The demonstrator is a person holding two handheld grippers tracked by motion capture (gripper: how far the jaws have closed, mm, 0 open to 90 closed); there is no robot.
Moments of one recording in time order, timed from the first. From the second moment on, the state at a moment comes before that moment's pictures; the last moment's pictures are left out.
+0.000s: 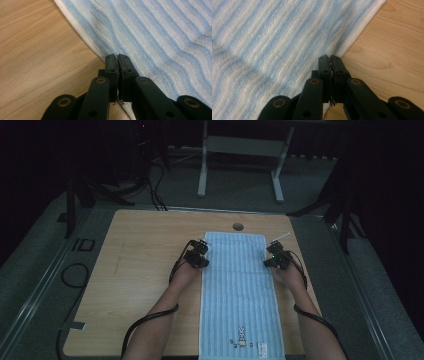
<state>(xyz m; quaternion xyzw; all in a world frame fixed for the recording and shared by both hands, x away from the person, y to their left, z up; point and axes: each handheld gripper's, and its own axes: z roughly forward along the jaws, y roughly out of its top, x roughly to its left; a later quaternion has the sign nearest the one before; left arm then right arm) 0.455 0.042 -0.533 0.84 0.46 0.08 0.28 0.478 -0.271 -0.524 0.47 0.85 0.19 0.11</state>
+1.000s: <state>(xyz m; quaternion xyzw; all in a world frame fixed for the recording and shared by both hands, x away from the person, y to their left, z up) 0.315 0.068 -0.512 0.85 0.39 0.05 0.36 0.337 -0.300 -0.492 0.39 0.87 0.28 0.11</state>
